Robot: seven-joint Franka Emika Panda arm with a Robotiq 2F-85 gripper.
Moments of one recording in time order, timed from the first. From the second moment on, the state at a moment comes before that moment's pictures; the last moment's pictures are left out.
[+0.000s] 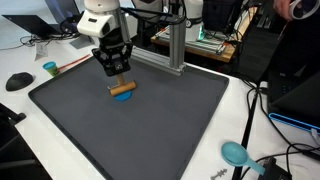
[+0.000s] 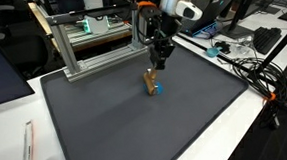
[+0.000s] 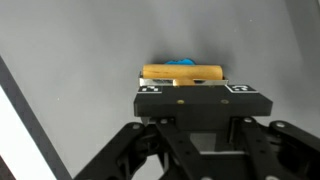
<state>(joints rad) -0.04 0.40 0.05 -1.88 -0.28 2.27 -0.94</state>
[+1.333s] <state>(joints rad) -0.05 0.40 0.05 -1.87 -0.25 2.27 -0.95</state>
